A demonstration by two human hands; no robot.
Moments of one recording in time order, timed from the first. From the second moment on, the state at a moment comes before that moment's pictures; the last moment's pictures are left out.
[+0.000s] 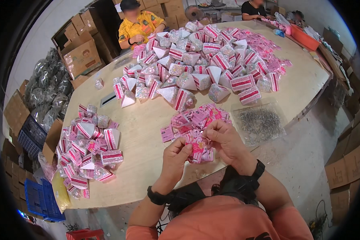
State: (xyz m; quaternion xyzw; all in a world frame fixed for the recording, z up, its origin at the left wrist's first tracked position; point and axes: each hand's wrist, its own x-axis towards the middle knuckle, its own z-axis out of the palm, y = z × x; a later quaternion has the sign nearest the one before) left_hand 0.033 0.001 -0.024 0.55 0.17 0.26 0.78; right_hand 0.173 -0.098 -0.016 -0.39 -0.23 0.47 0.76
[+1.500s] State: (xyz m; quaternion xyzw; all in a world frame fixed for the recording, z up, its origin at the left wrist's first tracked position) left_hand 0.029 -0.015 -0.016 0.83 0.14 0.33 0.42; right_hand 0.151 -0.104 -0.028 -0.43 -0.27 0.45 0.73
